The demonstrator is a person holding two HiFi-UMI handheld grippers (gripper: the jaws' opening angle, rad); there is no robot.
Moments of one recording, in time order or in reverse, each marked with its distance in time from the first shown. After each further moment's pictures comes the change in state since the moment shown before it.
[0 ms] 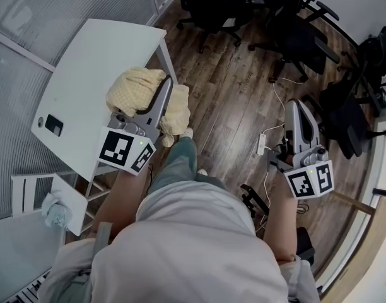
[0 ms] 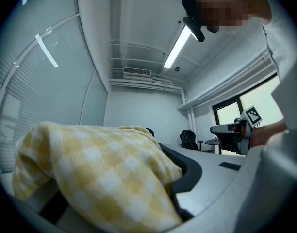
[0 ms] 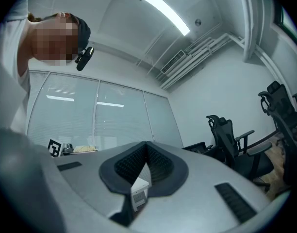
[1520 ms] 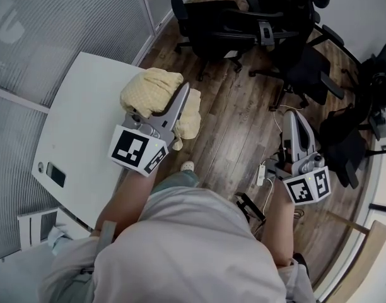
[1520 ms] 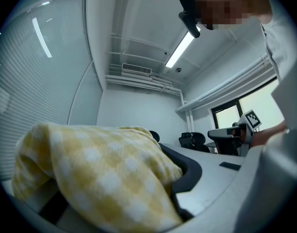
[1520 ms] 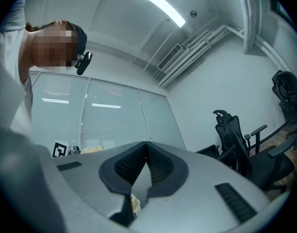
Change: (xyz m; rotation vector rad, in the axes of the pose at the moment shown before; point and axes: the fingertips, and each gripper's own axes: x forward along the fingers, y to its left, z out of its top) left arm 0.191 0.135 0.004 -0.013 -0.032 -0.095; right arm 0.209 -0.072 -0.012 0.035 -0.020 0.003
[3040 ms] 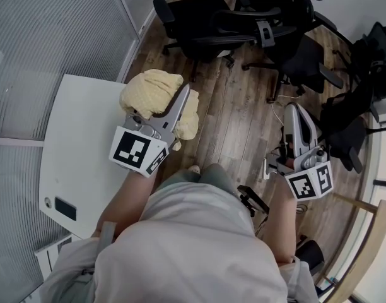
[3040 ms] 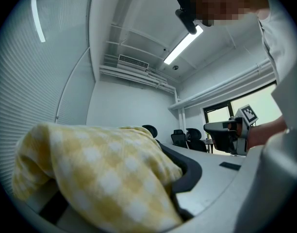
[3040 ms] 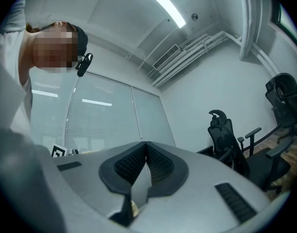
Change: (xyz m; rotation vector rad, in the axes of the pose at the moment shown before) left arm 0.057 0.080 -0.038 -0.026 0.046 -0.137; right arm 0.083 -0.010 -0.023 -0.029 -0.006 -0.121
